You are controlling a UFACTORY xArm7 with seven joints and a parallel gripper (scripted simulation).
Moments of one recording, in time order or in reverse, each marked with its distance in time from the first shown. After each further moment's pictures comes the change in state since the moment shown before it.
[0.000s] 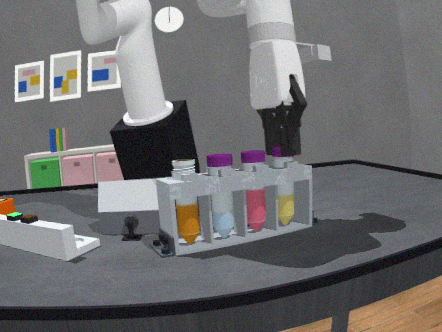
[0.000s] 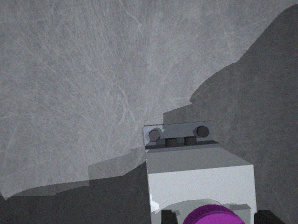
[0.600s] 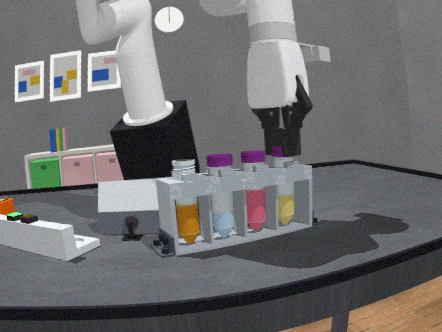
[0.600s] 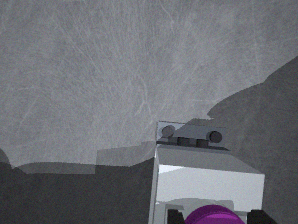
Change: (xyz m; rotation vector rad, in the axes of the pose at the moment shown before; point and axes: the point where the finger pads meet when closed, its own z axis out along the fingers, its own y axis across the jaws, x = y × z) arm 0.000 0.000 0.000 0.031 0.011 -0.178
